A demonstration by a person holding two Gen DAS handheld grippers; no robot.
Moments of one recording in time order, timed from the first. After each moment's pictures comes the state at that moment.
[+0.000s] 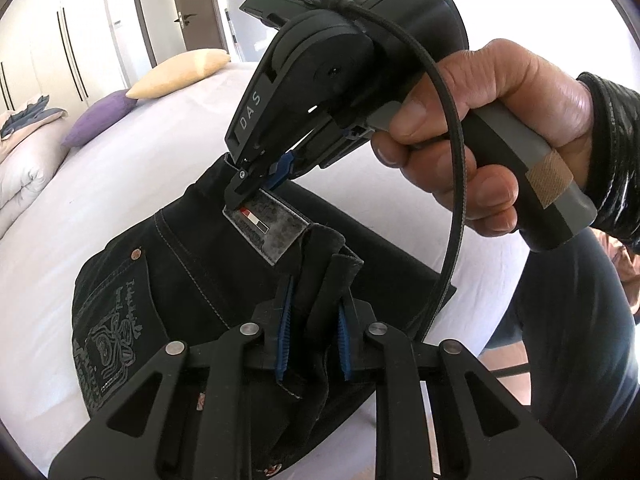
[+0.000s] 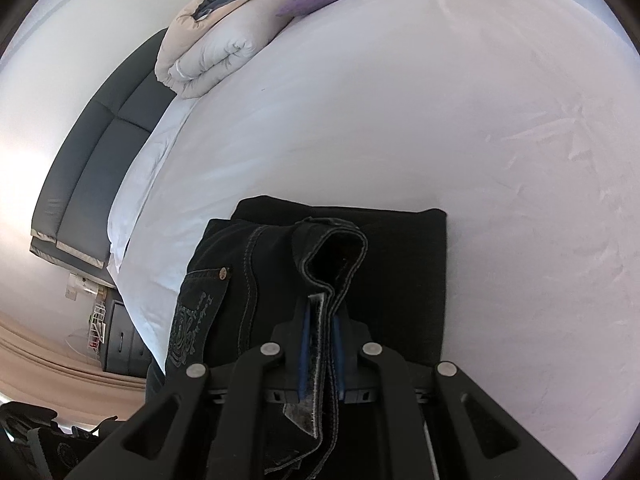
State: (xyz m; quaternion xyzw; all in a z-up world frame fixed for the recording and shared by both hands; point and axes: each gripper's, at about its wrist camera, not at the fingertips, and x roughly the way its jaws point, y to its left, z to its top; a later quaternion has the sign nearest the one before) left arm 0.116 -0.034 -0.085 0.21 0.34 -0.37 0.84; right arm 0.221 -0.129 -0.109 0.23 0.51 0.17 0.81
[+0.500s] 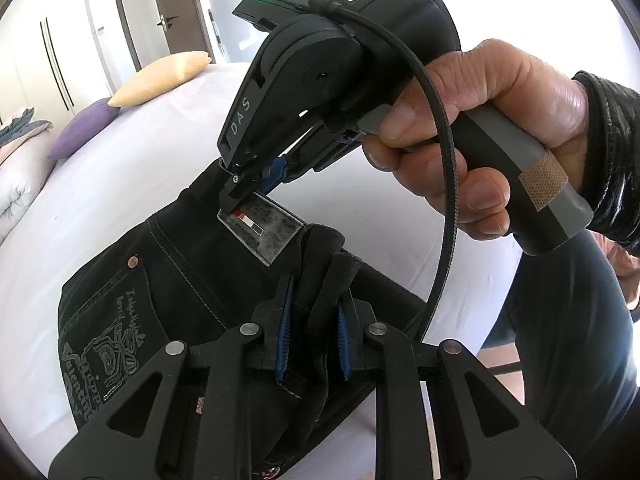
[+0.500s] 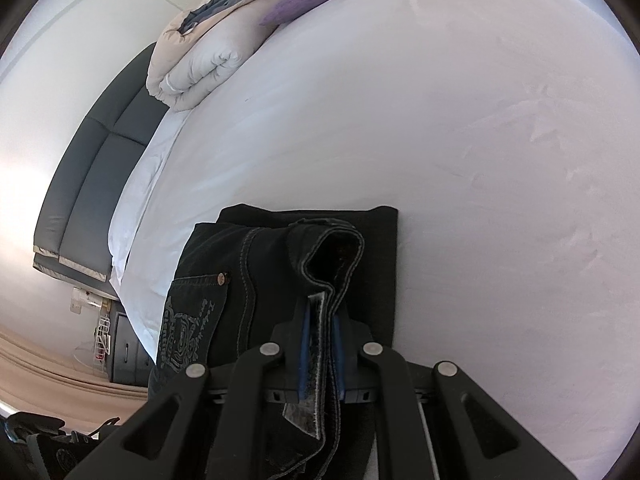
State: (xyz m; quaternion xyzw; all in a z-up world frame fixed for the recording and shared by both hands) left arm 0.118 -0.027 -0.081 0.23 0.34 -0.38 0.83; right arm 0.210 -0.157 -0.114 0.25 0.51 0.16 0.81
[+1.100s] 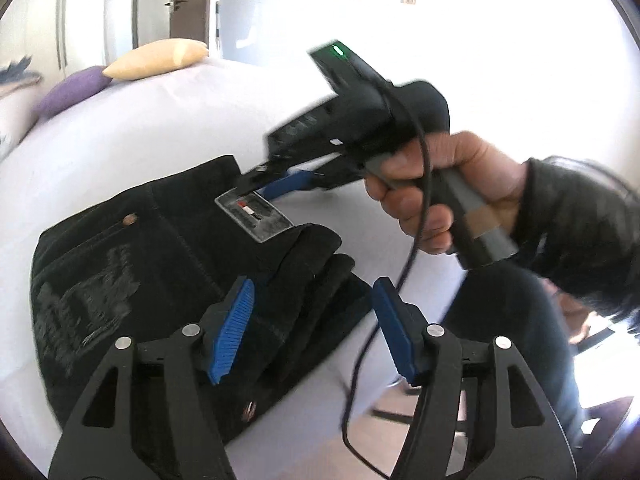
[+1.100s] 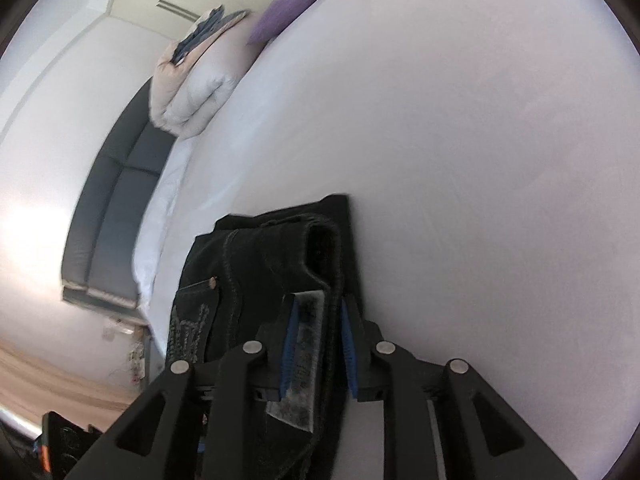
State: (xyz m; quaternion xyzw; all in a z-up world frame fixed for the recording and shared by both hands) left arm 0.117 0.054 -0.055 0.11 0.36 -0.43 0.82; right arm 0.185 -0.190 -0.138 0.31 0.48 0.12 0.81
